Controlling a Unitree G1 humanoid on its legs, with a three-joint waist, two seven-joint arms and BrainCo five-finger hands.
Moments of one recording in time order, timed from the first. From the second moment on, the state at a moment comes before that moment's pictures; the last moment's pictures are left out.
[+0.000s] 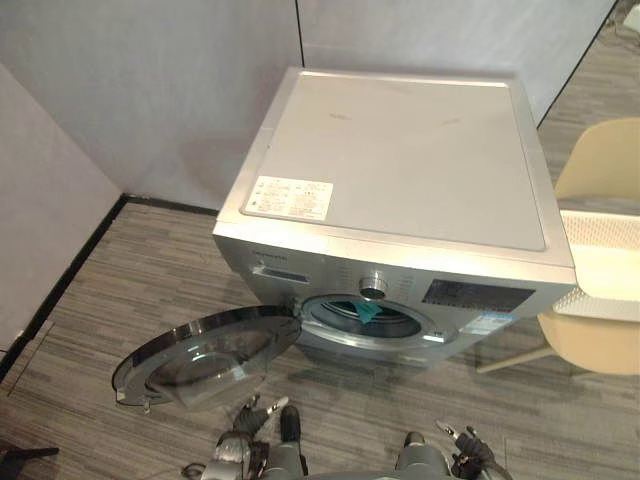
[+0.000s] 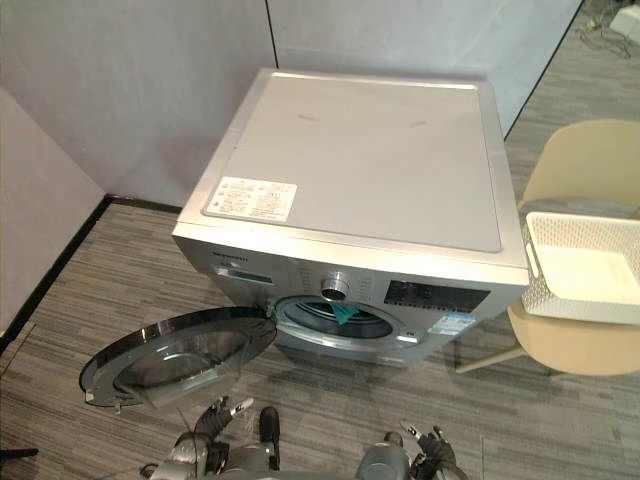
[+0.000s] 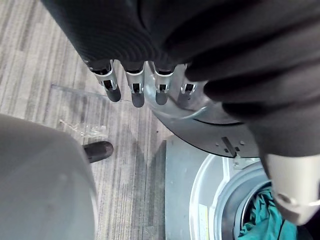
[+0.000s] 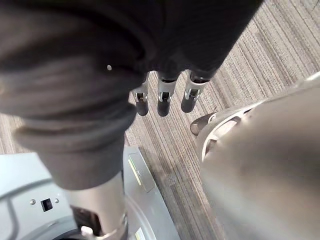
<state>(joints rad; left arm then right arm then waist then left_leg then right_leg) 0.03 0.11 -0.08 1.06 -0.01 -0.08 0.07 0.10 -0.08 -0.28 1.05 0.41 -0.07 -0.02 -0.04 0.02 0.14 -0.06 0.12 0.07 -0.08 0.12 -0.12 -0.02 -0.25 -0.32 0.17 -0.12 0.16</state>
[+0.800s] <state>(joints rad) 0.05 0.10 -0.04 1.09 0.07 -0.10 0.07 0.08 -0.09 -0.23 1.16 0.30 -0.04 0.00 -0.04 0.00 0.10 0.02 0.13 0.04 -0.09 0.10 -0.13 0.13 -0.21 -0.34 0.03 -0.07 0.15</state>
